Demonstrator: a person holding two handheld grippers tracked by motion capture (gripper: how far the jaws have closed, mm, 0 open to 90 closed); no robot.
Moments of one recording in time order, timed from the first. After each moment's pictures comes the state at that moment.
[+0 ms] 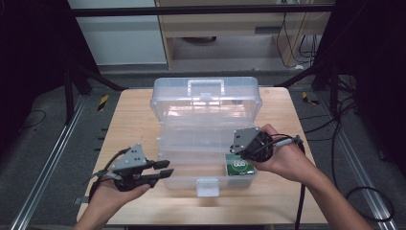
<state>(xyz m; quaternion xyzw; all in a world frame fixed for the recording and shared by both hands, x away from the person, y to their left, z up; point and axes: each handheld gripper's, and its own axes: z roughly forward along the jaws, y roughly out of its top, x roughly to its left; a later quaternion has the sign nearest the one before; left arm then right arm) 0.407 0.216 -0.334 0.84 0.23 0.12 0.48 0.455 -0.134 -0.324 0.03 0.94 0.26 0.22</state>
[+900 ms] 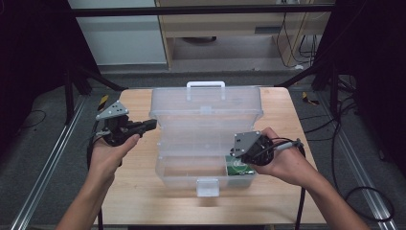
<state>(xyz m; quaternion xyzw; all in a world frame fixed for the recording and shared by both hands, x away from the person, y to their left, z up) 0.483 0.244 -0.308 0.76 0.36 0.15 0.51 0.449 -0.135 -0.329 0.03 0.94 0.26 0.21</state>
